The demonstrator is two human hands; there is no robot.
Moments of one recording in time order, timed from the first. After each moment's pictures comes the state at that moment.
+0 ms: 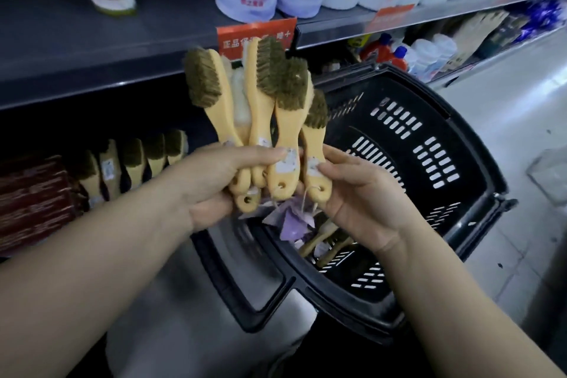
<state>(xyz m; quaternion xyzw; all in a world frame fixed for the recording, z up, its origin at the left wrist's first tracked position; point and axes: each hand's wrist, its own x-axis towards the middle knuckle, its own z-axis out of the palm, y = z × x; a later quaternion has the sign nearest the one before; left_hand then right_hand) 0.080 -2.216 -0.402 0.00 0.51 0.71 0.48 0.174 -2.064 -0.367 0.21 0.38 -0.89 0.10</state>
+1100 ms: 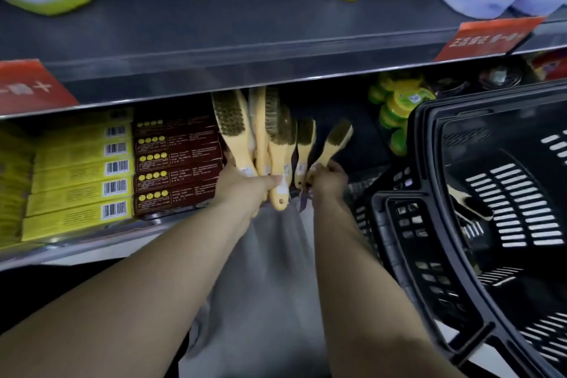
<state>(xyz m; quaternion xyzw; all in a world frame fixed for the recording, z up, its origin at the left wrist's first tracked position) 0.033 -2.370 -0.516 -0.27 0.69 0.64 0.20 0.009 -2.218 -0.623 0.45 0.65 -0.62 0.03</state>
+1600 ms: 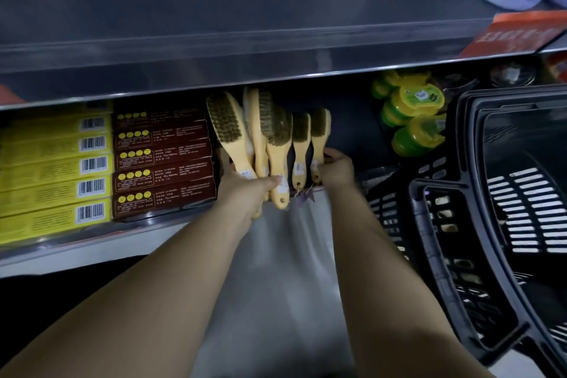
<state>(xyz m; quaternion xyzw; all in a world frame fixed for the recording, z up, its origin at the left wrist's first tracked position) 0.016 -2.357 -0.557 -0.30 0.65 0.65 0.24 -0.021 -2.182 -0.637 0.35 0.79 -0.49 0.10</state>
